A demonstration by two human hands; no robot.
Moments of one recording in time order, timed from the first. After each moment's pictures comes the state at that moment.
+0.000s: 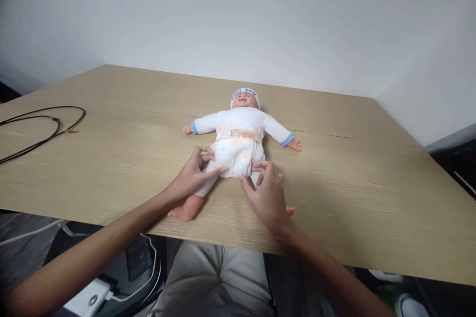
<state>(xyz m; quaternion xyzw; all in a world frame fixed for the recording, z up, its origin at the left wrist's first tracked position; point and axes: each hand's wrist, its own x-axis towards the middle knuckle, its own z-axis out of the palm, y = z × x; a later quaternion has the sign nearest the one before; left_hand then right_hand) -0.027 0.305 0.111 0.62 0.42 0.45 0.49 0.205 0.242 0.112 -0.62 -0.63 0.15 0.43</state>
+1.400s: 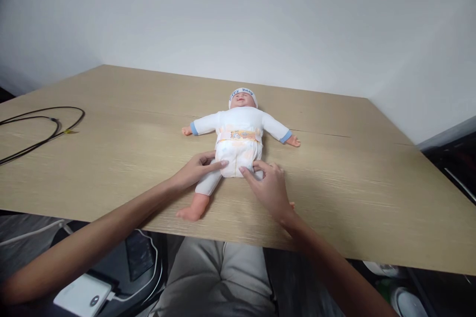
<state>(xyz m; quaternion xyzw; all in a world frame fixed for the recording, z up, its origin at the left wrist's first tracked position) -0.031 0.321 0.127 0.63 0.39 0.32 0.59 0.213 0.254 0.127 -0.64 -0.64 0.18 0.39</state>
